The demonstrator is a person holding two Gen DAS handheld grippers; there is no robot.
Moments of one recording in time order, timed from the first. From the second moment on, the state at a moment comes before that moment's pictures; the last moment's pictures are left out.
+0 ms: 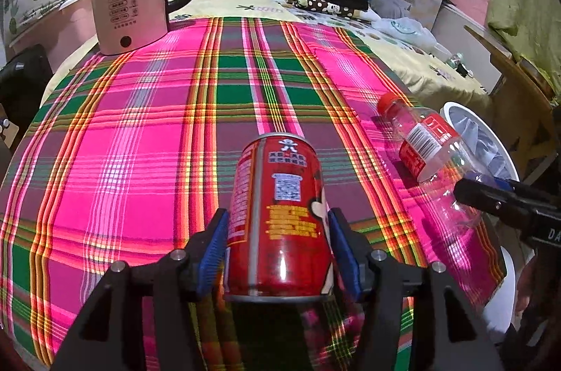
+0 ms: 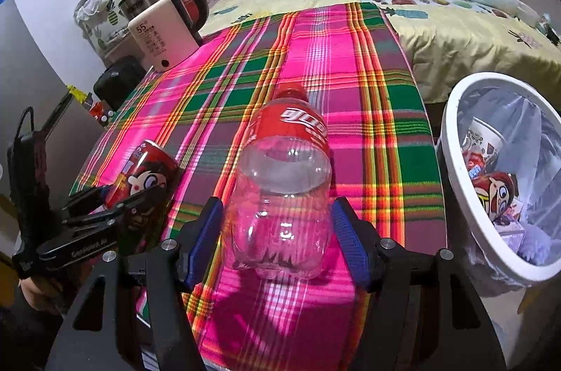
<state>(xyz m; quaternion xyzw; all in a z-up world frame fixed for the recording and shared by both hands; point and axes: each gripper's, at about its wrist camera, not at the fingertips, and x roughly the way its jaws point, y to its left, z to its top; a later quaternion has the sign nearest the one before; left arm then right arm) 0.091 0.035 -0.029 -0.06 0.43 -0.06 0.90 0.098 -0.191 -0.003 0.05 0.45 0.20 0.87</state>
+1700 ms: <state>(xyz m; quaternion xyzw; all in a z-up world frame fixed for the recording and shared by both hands) 0.123 -0.105 0.007 0.02 0.40 -0.18 0.90 0.076 -0.292 0.021 0.11 0.40 0.09 0.91</state>
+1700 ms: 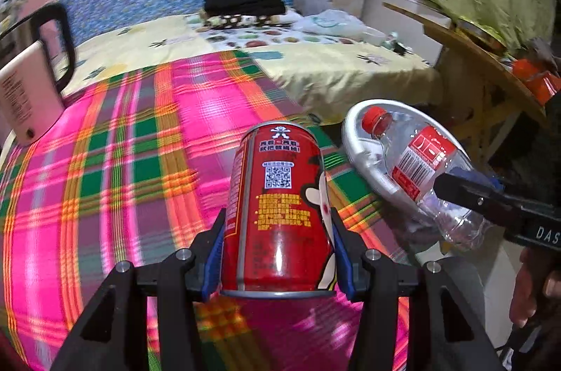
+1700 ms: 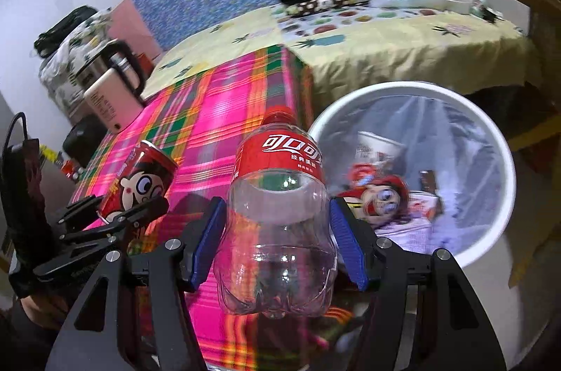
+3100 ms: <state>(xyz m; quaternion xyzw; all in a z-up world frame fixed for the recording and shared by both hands) 0.169 -0.250 -0.018 0.06 0.43 -0.30 0.85 0.070 -0.394 0.001 0.15 0.41 -0.02 0.90</state>
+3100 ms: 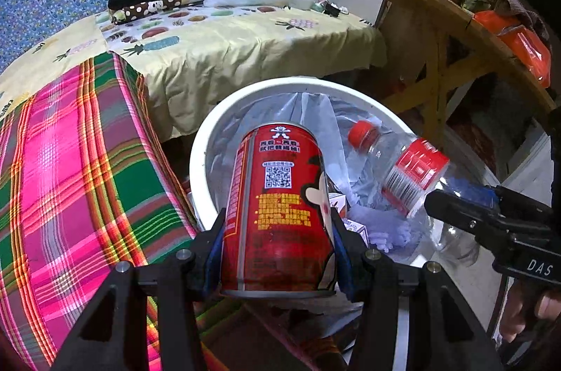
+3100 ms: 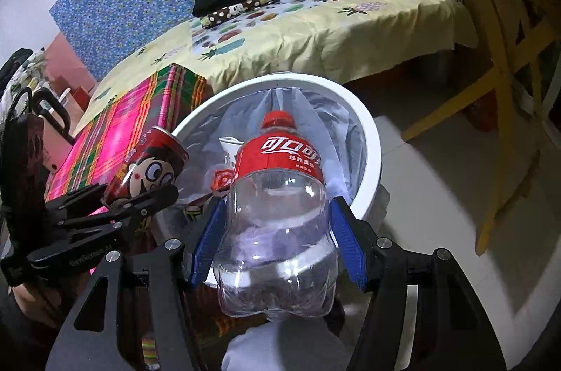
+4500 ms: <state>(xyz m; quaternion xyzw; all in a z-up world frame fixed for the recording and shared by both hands) 0.157 -0.217 -0.005 0.03 0.42 -0.28 0.86 0.063 -0.362 0.003 0.09 0.39 0.01 0.92</state>
